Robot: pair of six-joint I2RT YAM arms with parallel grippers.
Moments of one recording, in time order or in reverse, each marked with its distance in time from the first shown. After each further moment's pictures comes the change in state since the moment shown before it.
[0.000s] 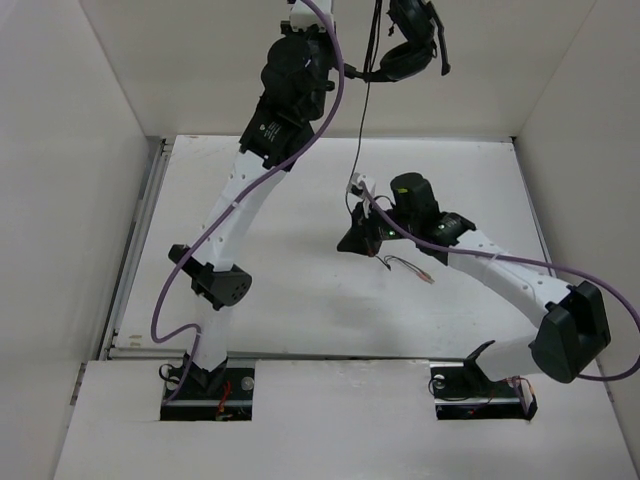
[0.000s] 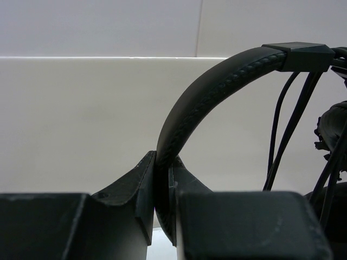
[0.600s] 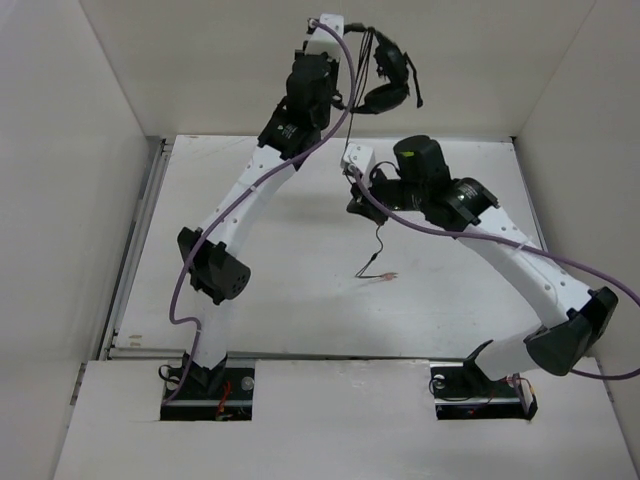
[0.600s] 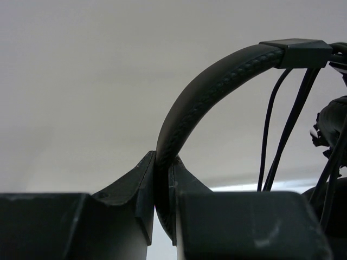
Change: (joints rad) left arm 0.061 0.026 -0.216 0.055 -0.005 0.010; right arm 0.045 0.052 0.394 -0.388 0.217 -0.365
